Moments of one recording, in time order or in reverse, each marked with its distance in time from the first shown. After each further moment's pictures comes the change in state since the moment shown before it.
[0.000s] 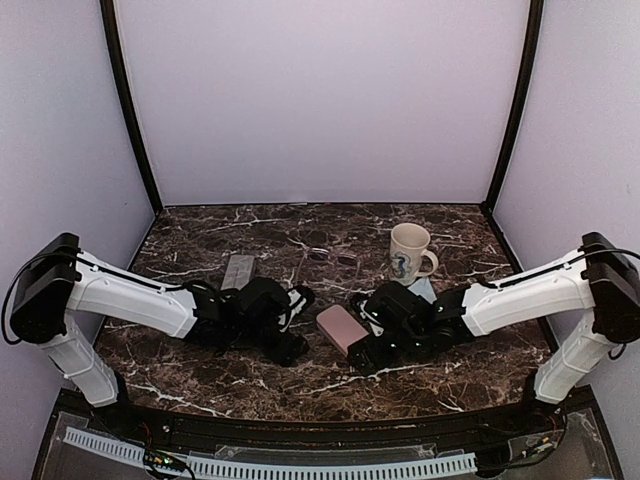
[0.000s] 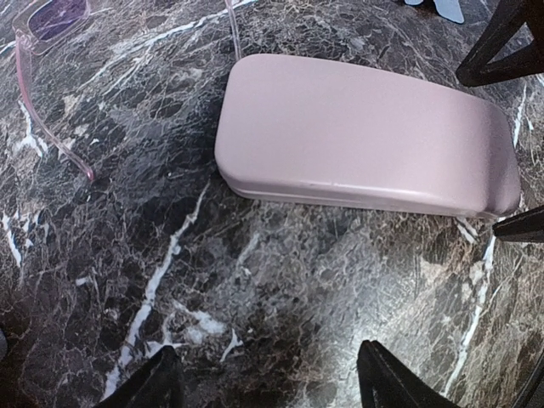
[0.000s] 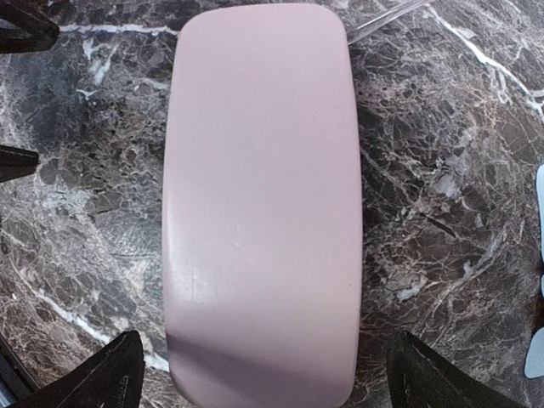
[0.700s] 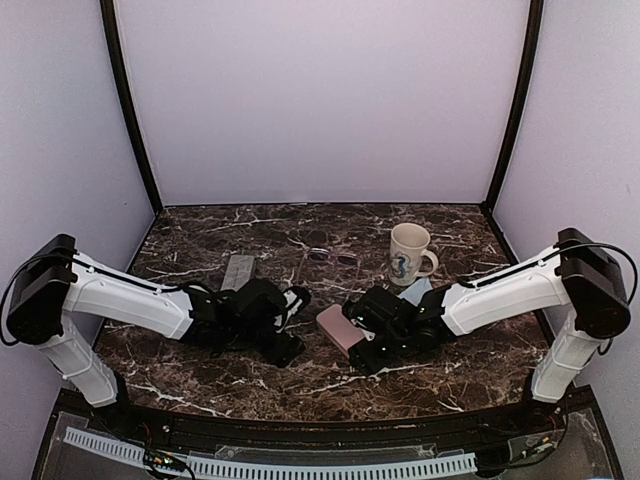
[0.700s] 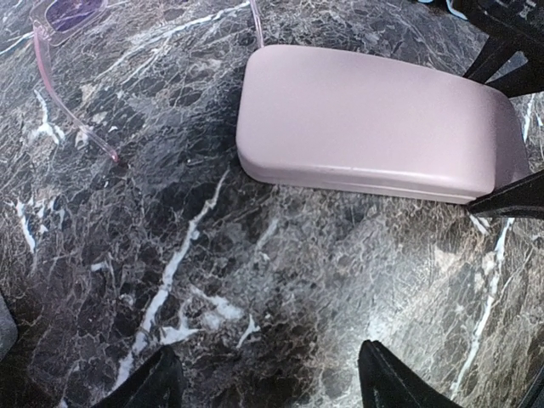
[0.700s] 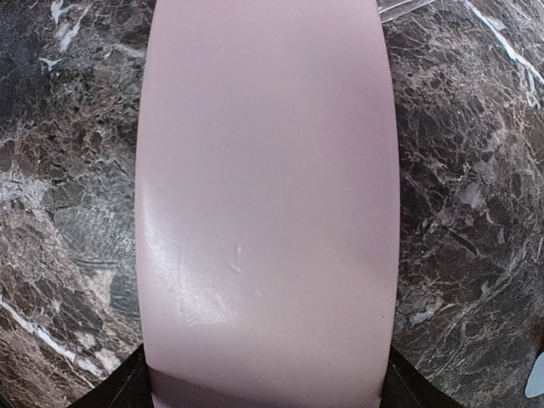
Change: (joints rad) left arm 0.000 -0.019 -0.023 -0.006 -0.025 -0.001; right arm 0.004 0.126 0.074 -0.050 0.011 -0.048
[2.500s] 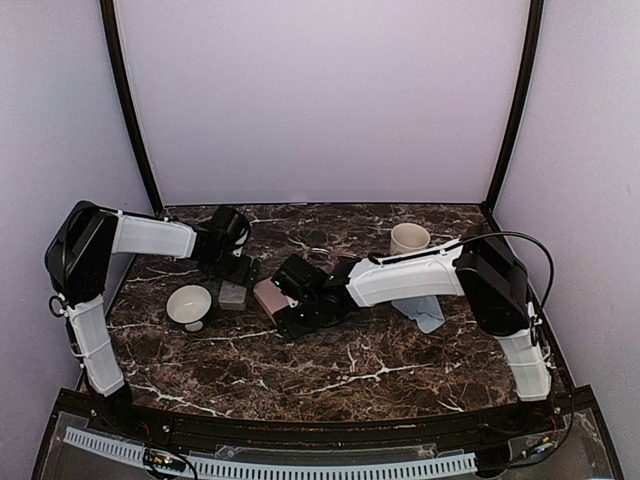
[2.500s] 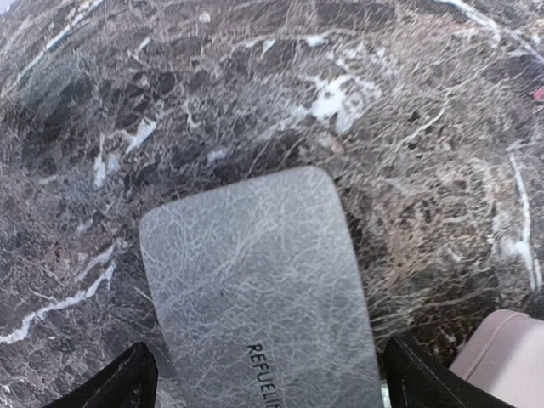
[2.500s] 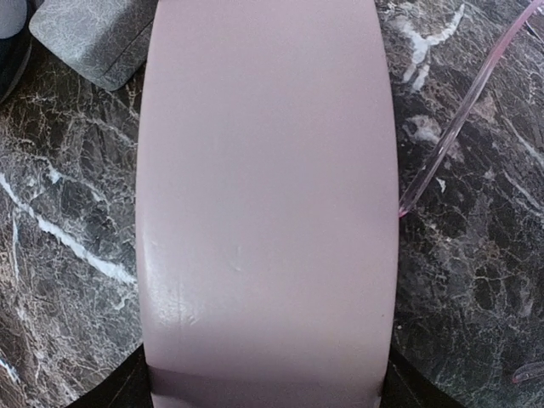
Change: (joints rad) left arm 0.583 0.281 0.380 -0.229 -0.039 0.068; right arm -0.004 0.529 0.752 -0.130 -0.020 0.049
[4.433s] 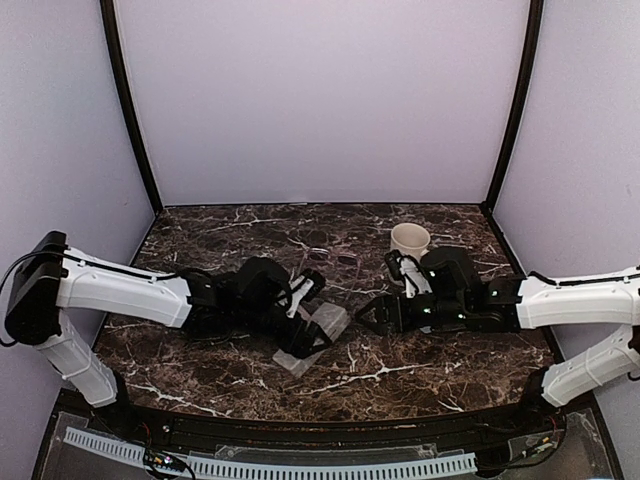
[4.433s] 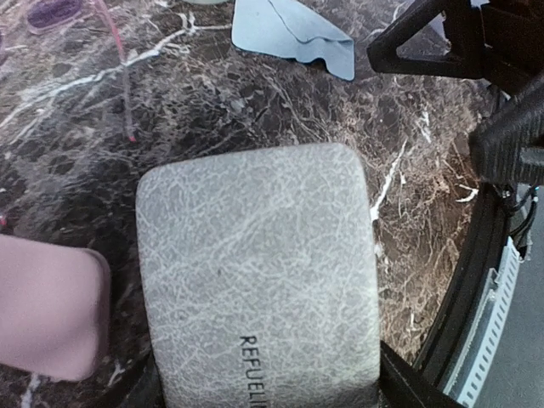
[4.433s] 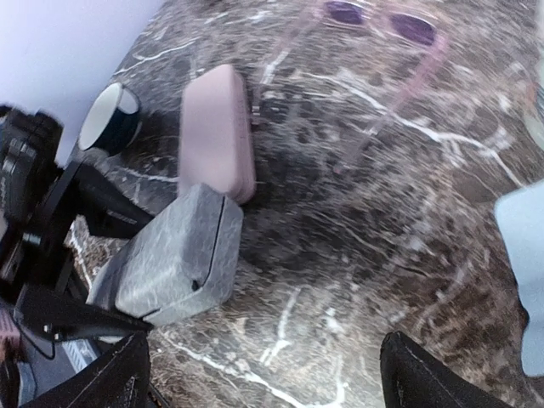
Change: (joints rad) left arm -0.558 -0.322 -0.298 0.265 0.352 -0.208; right arm -0.169 -0.961 -0.949 0.383 -0.222 0.145
